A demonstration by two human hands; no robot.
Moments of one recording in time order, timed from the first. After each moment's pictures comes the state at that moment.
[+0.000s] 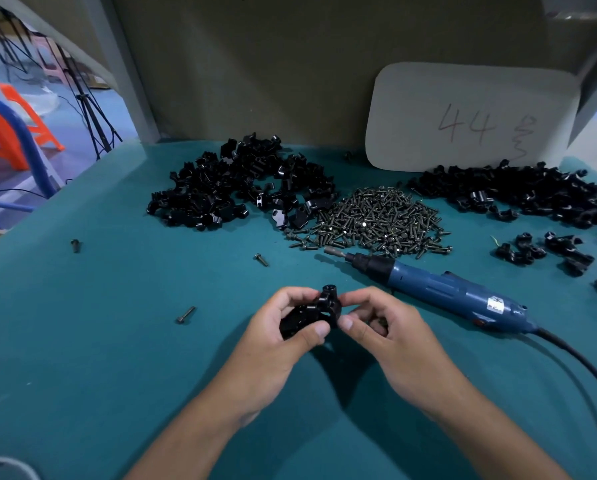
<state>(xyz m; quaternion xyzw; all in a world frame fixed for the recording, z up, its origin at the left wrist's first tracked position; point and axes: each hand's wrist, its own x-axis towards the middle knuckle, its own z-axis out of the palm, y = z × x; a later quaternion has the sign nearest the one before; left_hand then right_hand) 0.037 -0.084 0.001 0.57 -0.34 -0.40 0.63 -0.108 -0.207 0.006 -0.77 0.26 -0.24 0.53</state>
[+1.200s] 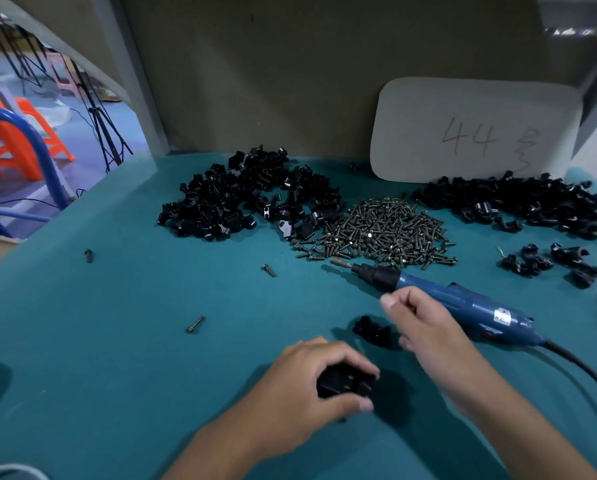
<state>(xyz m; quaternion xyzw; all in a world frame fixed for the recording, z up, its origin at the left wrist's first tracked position) 0.030 -0.077 0.003 0.64 -0.61 -0.27 0.38 -0.120 -0.223 0.026 -0.70 0.38 -0.24 0.55</state>
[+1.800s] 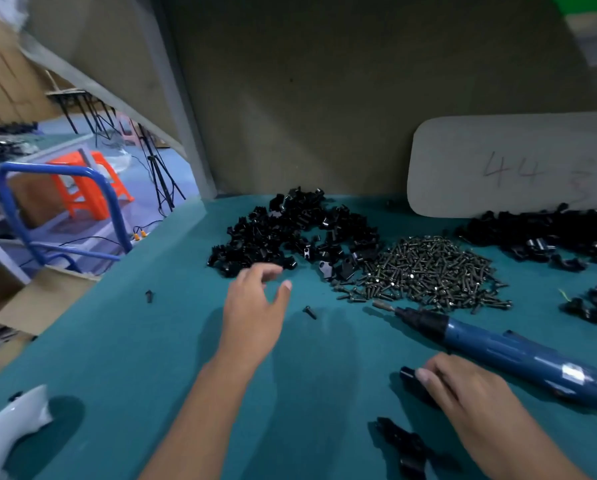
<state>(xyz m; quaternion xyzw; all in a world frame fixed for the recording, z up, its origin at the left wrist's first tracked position) 0.152 -0.107 0.036 0.83 -0.34 0.00 0.45 -0.120 -0.226 0.019 -0.88 0.38 -0.11 0.26</state>
